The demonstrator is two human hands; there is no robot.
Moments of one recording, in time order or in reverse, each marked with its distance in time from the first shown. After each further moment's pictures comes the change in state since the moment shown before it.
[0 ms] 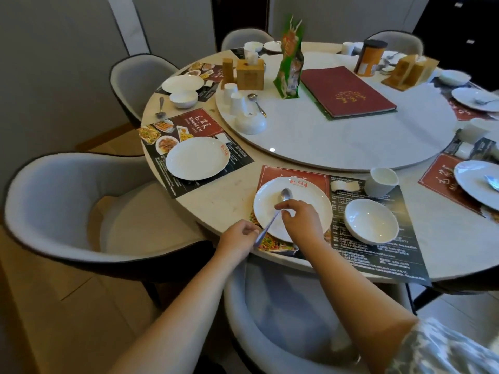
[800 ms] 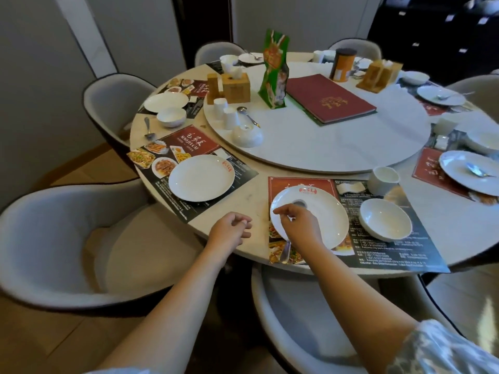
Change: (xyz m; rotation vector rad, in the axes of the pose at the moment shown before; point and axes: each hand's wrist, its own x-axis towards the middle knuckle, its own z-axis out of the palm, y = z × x) left_hand 0.034 0.025 -0.095 -0.067 -0.132 0.031; right_hand 0.000 -0.058 0.043 0.086 0.098 0.141
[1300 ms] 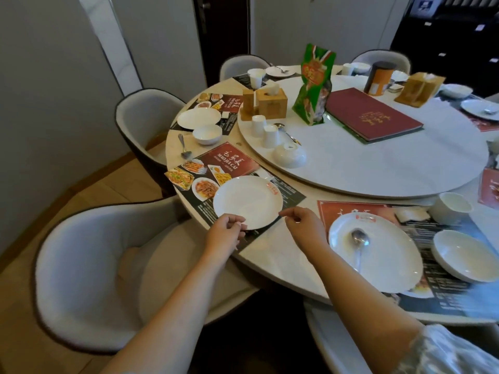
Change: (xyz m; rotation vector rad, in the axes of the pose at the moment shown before) left_hand 0.076 0.002 -0.138 -0.075 0.128 0.007; right_hand 0.058 -0.091 0.102 0.051 -0.009 0.005
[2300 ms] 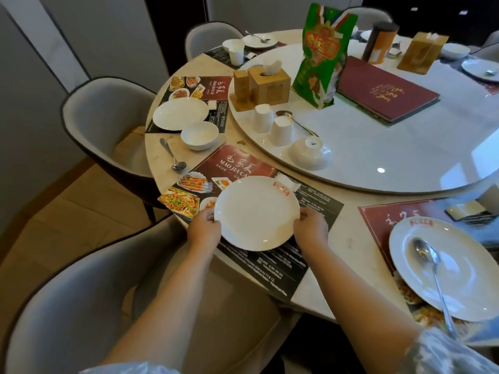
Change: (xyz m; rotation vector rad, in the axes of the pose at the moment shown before) left_hand 0.193 0.003 -0.084 0.266 0.065 -0.022; right_hand 0.108 -0.045 0.117 0.153 0.256 0.493
